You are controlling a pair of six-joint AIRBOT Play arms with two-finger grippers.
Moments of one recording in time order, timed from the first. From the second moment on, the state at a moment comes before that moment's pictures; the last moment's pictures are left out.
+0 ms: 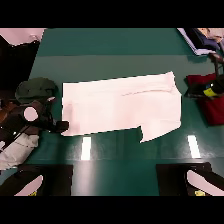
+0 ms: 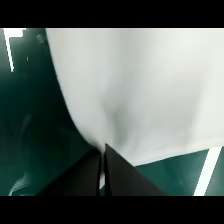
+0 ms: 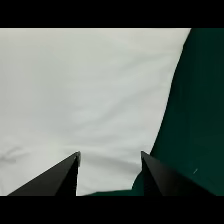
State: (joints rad) left arm -0.13 -0.99 0.60 1.33 -1.04 -1.62; right arm -0.18 -1.13 1.19 -1.38 1.40 1.54
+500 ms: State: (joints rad) left arm -0.13 -0.99 0.70 1.33 -1.06 -1.59; right arm -0.25 -0.94 0.68 -1.31 1.40 1.53
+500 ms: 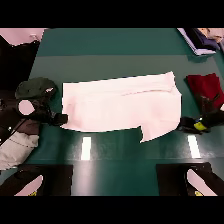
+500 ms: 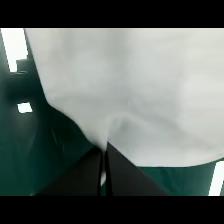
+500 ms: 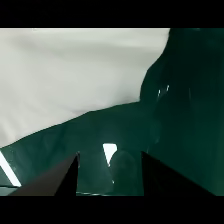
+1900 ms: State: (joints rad) left arm -0.13 -0.86 0.75 1.30 -1.24 -1.57; right arm -0.25 -0.78 0.64 -1.16 1.33 1.53
